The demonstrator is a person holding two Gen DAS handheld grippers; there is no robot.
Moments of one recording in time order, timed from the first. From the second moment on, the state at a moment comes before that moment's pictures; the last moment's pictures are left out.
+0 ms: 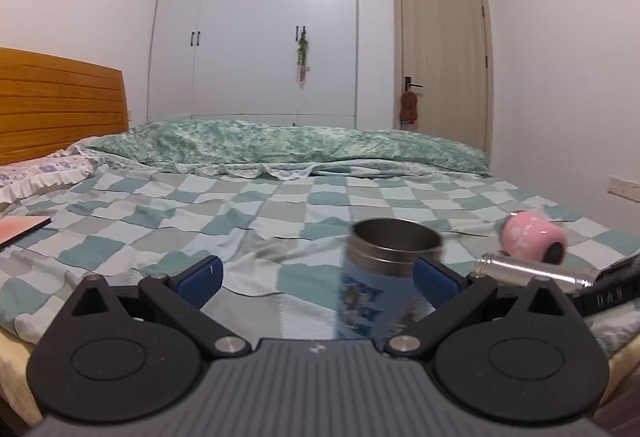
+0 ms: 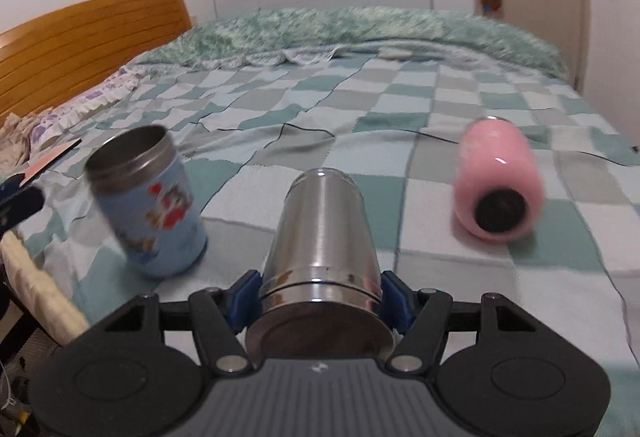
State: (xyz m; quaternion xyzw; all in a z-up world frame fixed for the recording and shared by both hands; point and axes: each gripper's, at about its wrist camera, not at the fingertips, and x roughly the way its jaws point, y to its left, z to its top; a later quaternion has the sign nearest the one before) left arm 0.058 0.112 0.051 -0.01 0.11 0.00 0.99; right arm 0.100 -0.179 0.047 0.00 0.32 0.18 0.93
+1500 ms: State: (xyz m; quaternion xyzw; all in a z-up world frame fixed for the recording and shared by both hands) left arm 0.131 -0.062 0.046 0.01 0.37 -0.04 0.93; right arm 0.054 -0.305 0.010 0.14 0.20 0.12 0.96
